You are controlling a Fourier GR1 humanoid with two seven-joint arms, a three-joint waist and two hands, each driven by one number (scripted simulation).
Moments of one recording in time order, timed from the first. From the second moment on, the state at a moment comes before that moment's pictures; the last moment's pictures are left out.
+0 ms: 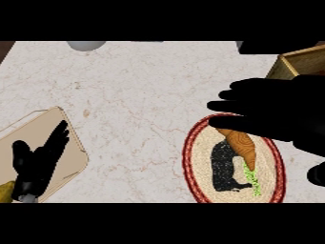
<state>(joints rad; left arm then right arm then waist) 0.07 0.38 -0.17 -1.50 0.25 0.17 0.20 -0.75 -0.83 0.33 -1.96 0.20 0.81 -0.01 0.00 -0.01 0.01</state>
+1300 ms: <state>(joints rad) 0.10 0.36 -0.15 -1.53 0.24 0.14 0.19 -0.76 -0.88 0.45 -1.88 0.30 0.92 -0.06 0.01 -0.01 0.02</state>
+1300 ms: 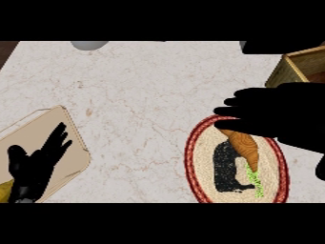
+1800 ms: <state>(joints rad) 0.11 0.36 -0.13 -1.53 0.23 0.13 0.20 -0.65 -0.84 0.57 -1.82 0.55 0.78 -0.16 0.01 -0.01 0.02</state>
